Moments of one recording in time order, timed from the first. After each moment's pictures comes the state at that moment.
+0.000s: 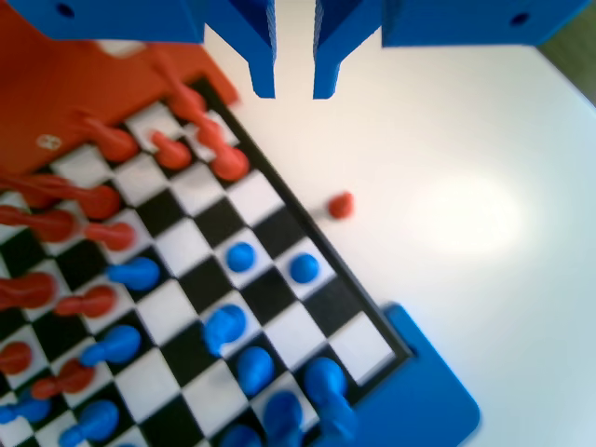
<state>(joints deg) 27.9 79.5 92.6 70.0 -83.2</state>
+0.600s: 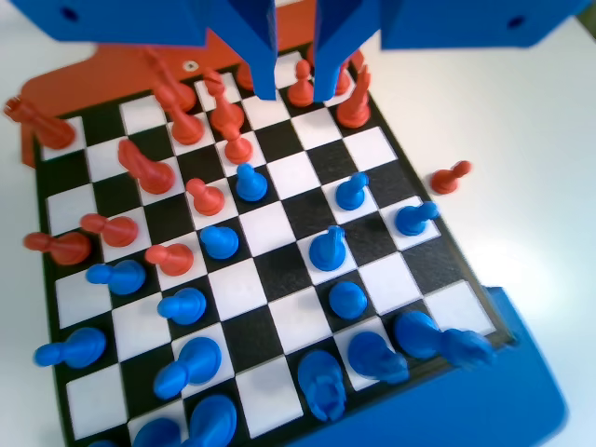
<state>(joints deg) 11.5 92.1 115.8 56.0 -80.5</state>
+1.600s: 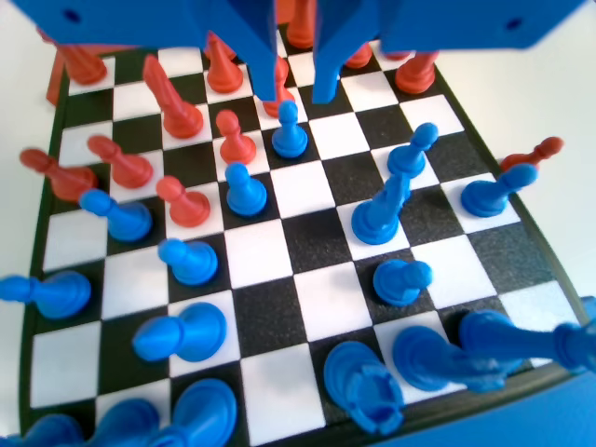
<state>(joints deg) 5.3 94.0 130.5 38.5 -82.4</state>
